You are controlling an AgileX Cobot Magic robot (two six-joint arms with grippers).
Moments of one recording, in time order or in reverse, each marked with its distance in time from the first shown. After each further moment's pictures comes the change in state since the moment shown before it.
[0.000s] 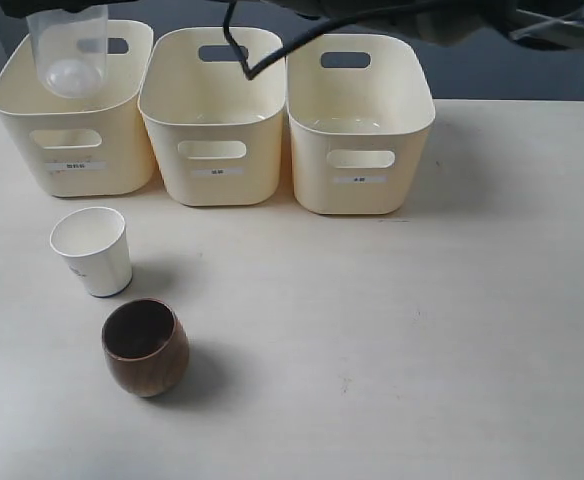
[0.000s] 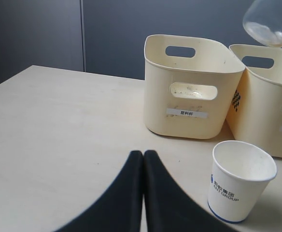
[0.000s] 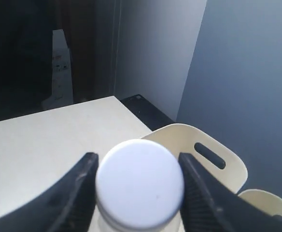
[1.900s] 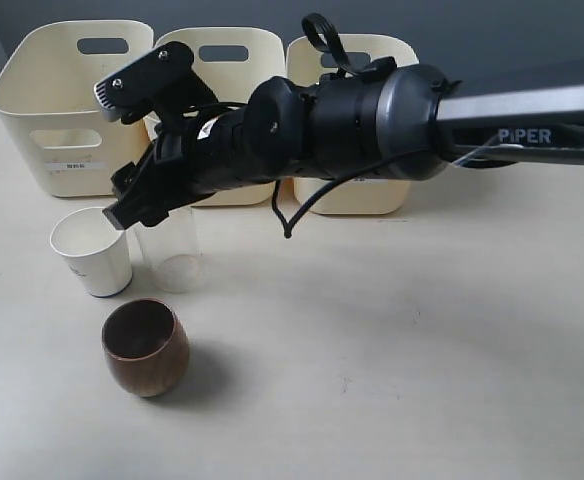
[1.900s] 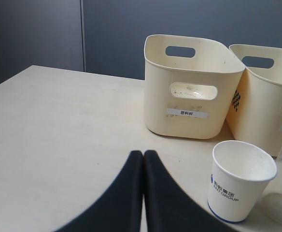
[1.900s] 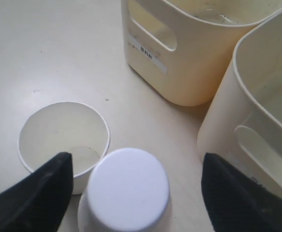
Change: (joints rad) left arm 0.000 0.000 0.000 0.000 0.000 0.000; right arm 0.000 0.057 0.354 0.039 0.016 0.000
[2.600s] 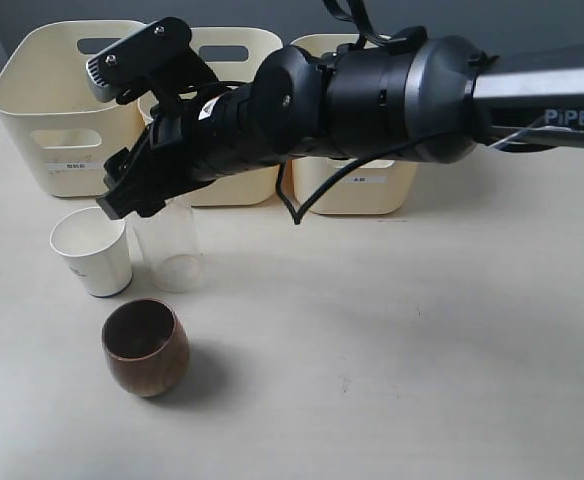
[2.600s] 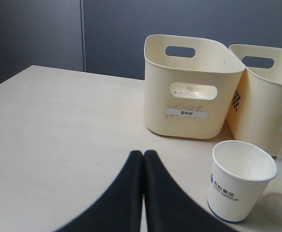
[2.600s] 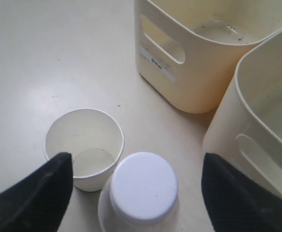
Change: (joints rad) left arm 0.000 0.000 0.000 0.000 0.000 0.000; right arm 0.000 -0.062 0.000 -0.006 0.068 0.000
